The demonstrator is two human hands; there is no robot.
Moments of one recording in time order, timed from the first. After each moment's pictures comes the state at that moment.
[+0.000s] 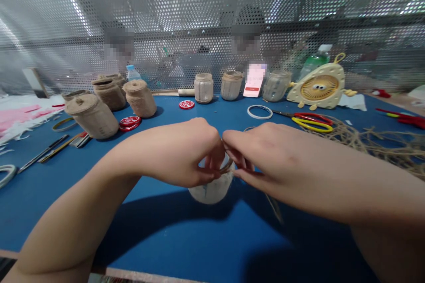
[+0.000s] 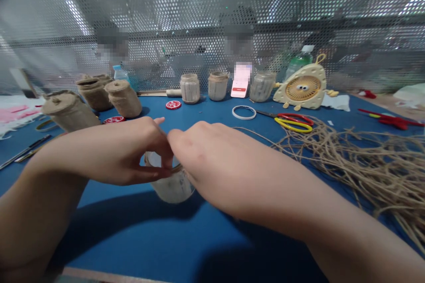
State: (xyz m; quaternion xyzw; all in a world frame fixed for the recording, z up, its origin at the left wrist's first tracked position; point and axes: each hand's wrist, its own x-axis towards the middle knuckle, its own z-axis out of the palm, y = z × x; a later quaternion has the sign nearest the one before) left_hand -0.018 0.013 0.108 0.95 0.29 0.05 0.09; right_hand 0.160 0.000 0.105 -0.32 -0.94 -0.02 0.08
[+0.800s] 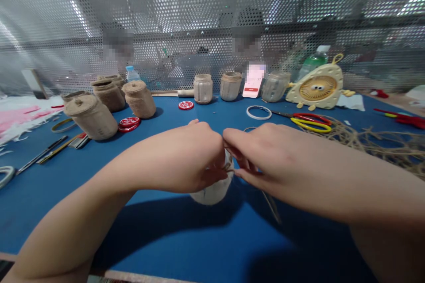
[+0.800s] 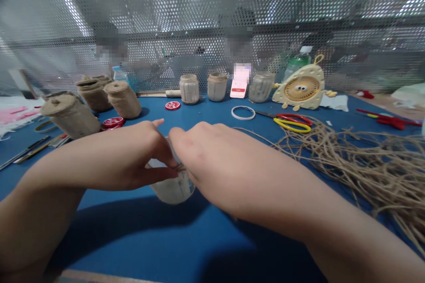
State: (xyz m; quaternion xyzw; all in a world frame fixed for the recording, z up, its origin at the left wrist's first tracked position) left_hand -0.014 0.007 0.103 0.95 0.29 0.04 0.04; right_hand 0.162 -0.002 0.107 -0.33 -0.94 0.00 0.09
